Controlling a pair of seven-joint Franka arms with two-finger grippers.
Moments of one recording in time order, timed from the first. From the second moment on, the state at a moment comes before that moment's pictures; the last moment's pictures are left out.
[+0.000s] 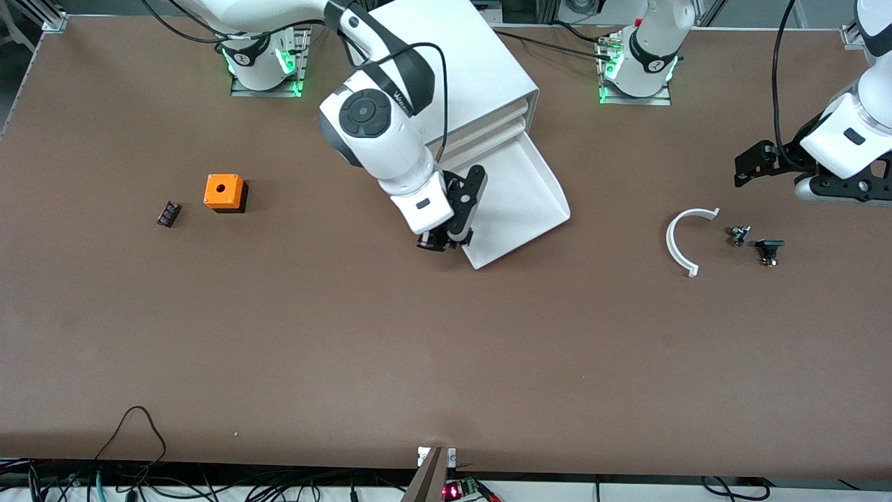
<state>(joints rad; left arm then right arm) 0.13 -0.03 -0.15 -1.73 0.01 1.66 0.03 0.50 0.62 0.31 -1.38 -0.02 2.27 -0.56</state>
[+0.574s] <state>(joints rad) 0.13 -0.03 -0.15 -1.73 0.01 1.66 0.03 0.66 0.70 0.32 -1.37 -0.10 2.21 -0.67</state>
